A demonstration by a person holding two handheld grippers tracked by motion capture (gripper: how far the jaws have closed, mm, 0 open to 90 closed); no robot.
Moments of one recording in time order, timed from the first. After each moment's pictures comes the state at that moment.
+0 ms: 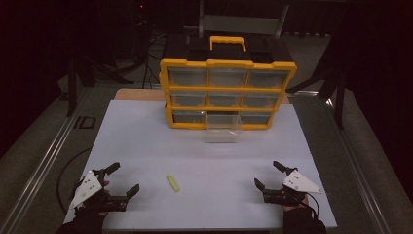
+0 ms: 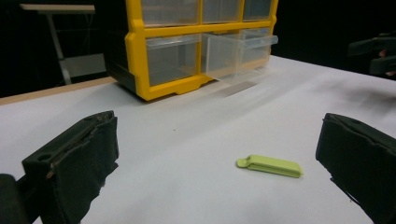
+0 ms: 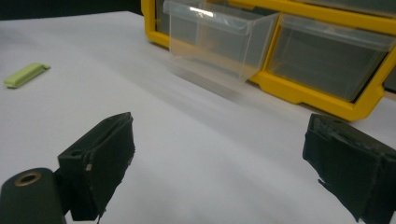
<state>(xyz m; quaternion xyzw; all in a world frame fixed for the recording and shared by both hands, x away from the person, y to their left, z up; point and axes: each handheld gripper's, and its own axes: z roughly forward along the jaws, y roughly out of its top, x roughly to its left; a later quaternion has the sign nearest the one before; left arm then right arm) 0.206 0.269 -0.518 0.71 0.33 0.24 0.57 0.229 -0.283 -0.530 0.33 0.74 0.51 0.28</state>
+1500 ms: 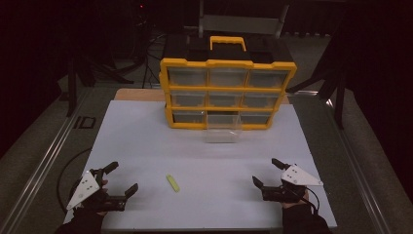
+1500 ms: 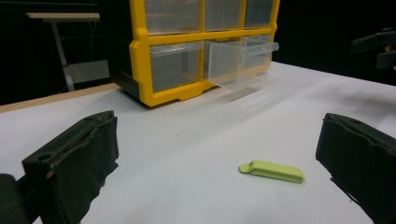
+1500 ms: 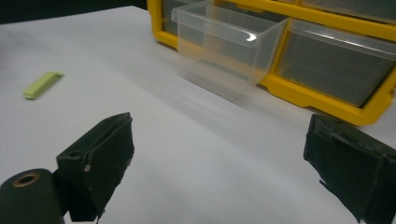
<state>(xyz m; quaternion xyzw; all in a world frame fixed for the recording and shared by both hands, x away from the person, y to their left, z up) 0.205 0.272 -0.517 0.70 0.32 0.25 0.58 0.232 -0.272 -0.502 0.34 0.76 0.49 0.25</state>
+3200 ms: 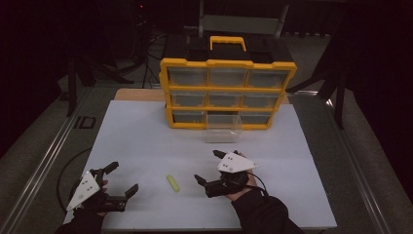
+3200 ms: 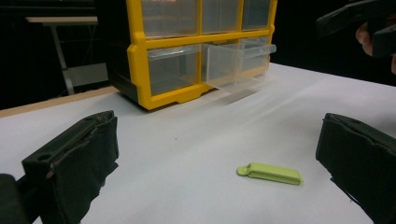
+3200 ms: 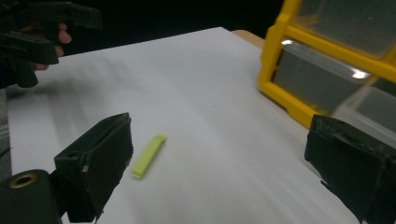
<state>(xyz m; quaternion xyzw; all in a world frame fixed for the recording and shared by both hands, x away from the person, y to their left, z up) 0.203 0.270 -0.515 0.70 0.32 0.25 0.58 0.249 -0.117 -0.456 0.25 0.81 0.50 0.18</state>
